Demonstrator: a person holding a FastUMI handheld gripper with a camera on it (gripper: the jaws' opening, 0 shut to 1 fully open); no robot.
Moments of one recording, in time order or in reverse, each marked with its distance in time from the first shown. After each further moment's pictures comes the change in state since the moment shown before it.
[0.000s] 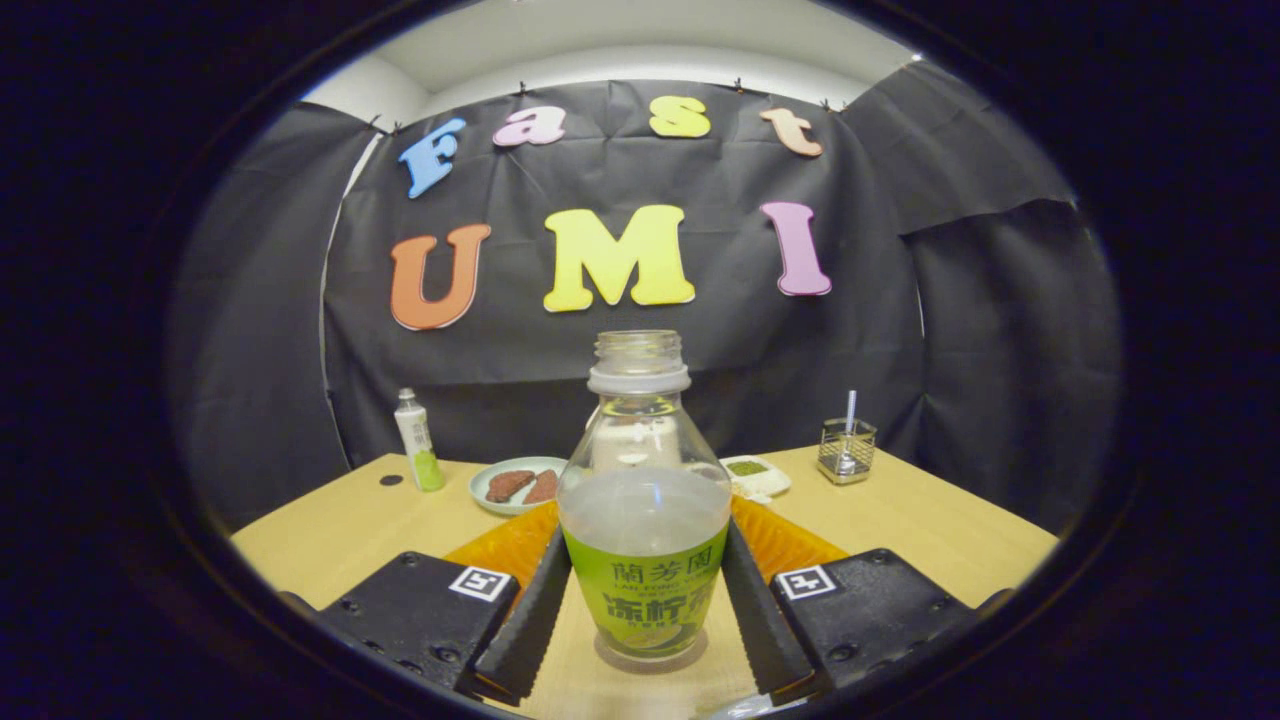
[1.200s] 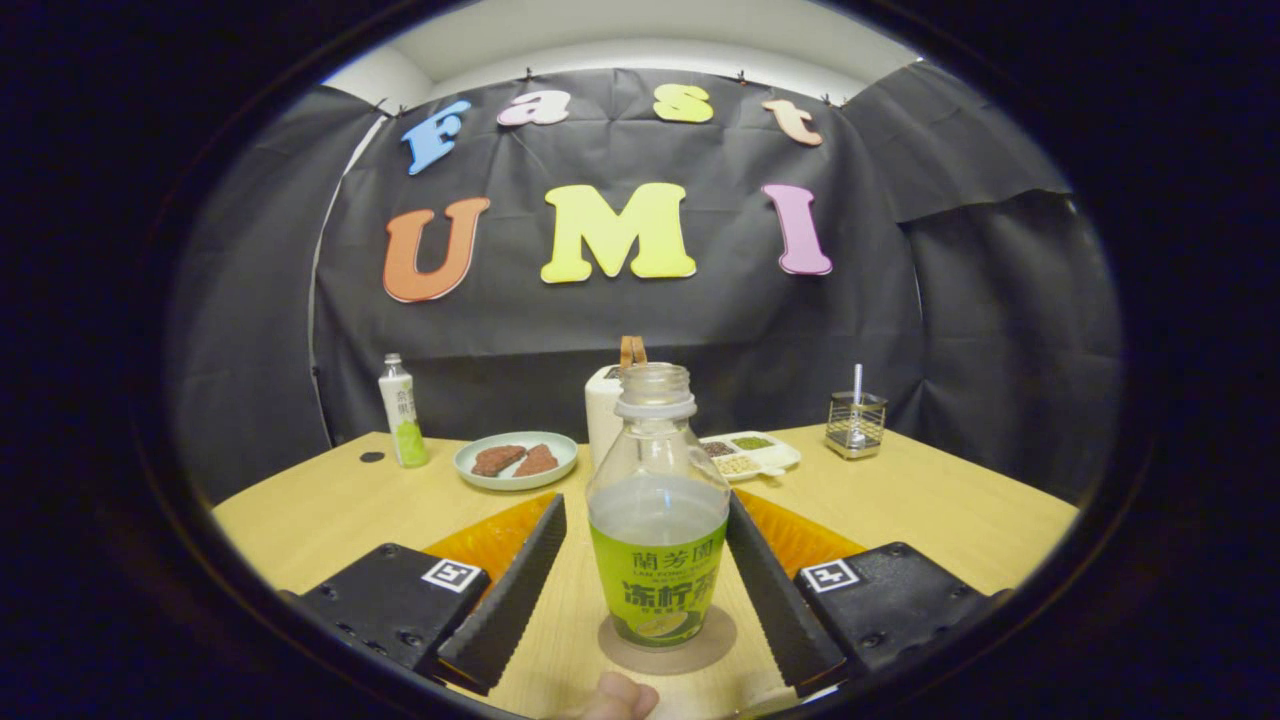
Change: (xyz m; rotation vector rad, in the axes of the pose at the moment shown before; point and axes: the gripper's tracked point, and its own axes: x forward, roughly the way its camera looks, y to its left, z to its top) arm 0.004 0.017 -0.039 0.026 0.009 -0.015
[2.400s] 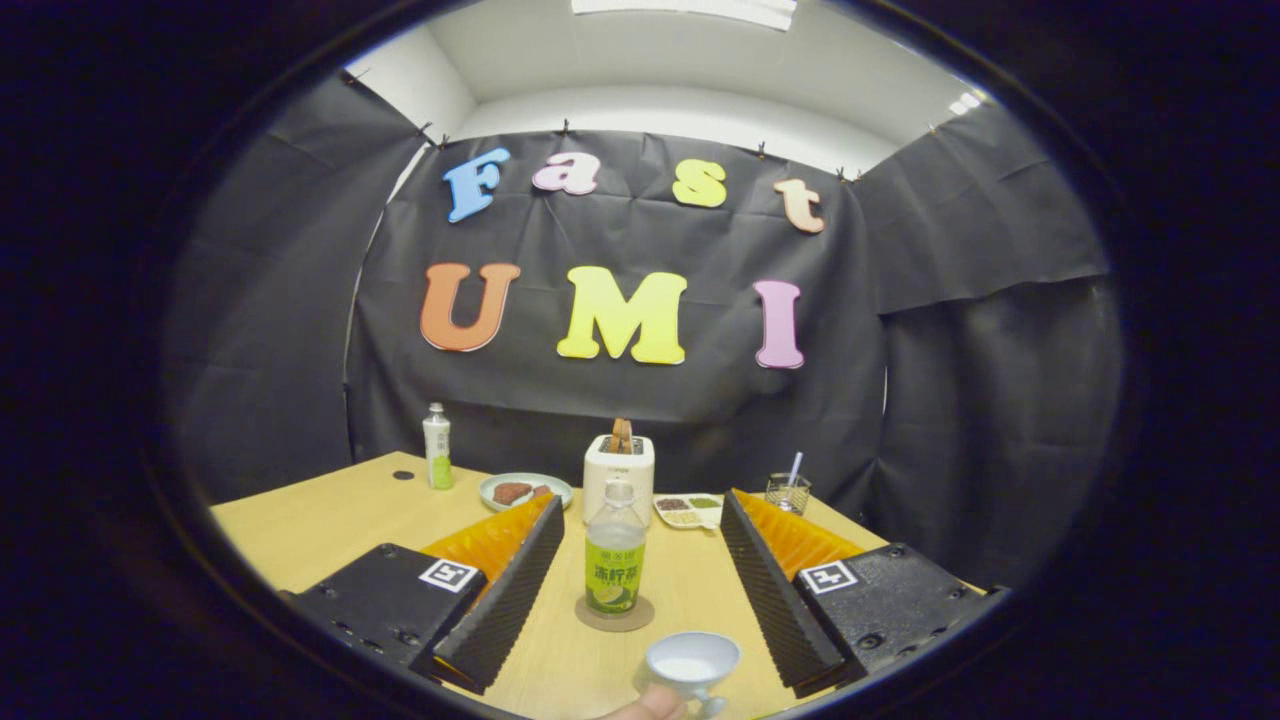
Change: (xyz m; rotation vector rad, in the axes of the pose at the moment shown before) arm -0.178 -0.030 0.082 -0.117 -0.133 -0.019
